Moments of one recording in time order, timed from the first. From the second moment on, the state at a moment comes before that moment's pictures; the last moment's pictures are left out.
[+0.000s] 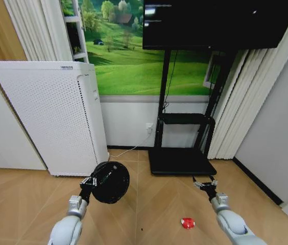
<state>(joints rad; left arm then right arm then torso) 1.41 -1.34 -0.60 -1.97 -0.09 0.10 0.06 -1.26 0.88 0.43 1.44 0.27 0.15 0.05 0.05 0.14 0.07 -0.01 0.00</state>
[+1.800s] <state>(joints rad) 1.36 -1.33 -0.43 -1.89 -0.08 0.10 0.06 -1.16 0.92 0.07 0.93 0.04 0.27 -0.15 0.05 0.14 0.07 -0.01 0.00</state>
